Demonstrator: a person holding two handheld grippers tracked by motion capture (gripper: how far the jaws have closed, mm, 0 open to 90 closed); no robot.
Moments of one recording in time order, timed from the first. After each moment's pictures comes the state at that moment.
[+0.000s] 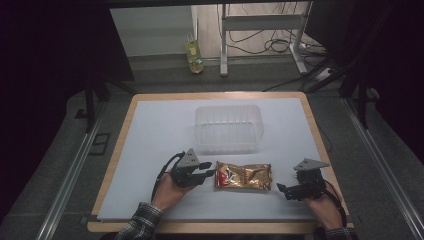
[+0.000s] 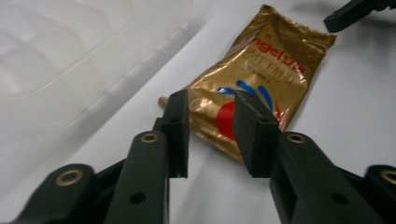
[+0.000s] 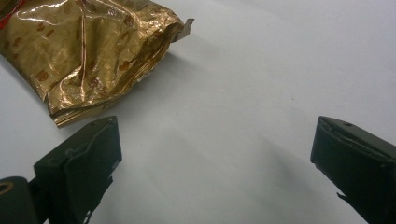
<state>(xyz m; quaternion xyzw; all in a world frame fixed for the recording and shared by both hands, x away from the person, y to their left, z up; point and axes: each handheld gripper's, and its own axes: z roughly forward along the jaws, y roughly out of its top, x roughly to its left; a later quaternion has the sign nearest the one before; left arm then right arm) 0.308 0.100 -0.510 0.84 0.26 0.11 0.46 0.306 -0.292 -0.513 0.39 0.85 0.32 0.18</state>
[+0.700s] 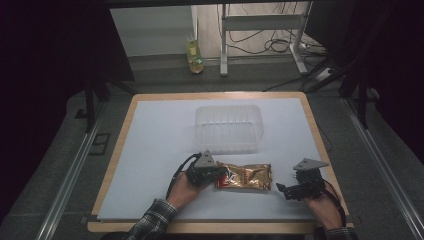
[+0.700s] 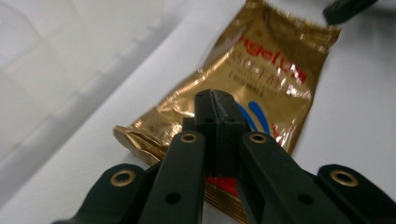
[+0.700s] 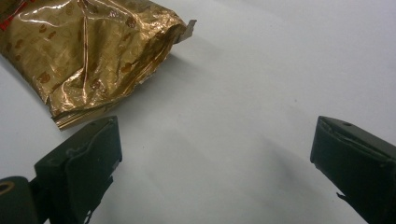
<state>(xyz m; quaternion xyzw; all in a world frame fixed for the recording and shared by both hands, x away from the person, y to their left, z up) 0.322 0.061 -0.532 0.86 0.24 0.10 0.45 0.307 -0.291 -0.514 0.39 0.85 0.32 0.17</state>
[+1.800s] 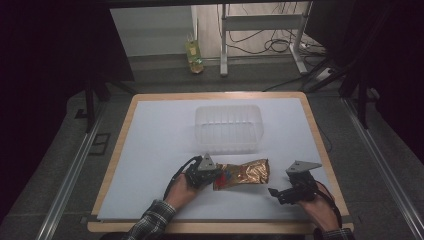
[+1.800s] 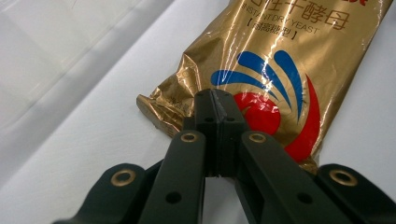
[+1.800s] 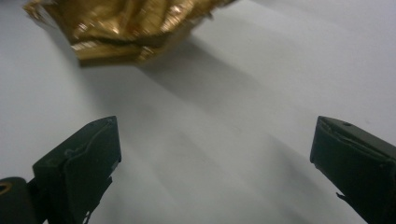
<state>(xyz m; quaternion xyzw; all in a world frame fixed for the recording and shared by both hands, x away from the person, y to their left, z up) 0.324 0.066 -0.544 0.88 0.25 0.12 0.40 0.301 -0.271 -0.514 0.36 0.86 0.34 0.13</state>
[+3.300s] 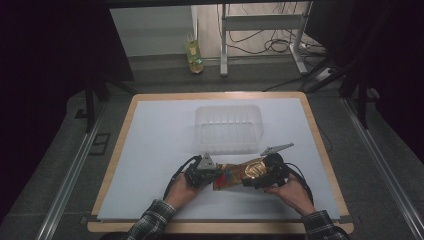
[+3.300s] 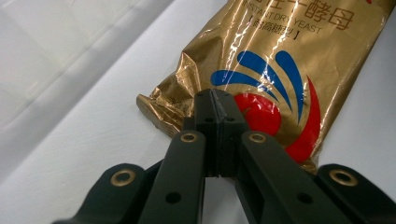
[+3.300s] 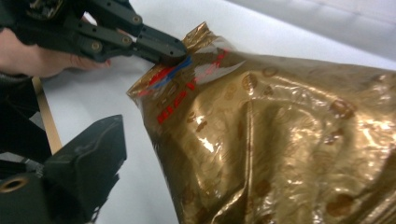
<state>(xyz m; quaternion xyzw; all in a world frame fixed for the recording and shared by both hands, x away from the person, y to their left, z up) 0.324 0.067 -0.544 0.87 0.26 0.11 0.40 0.341 -0.201 -0.502 0.37 0.85 0.38 -0.04</state>
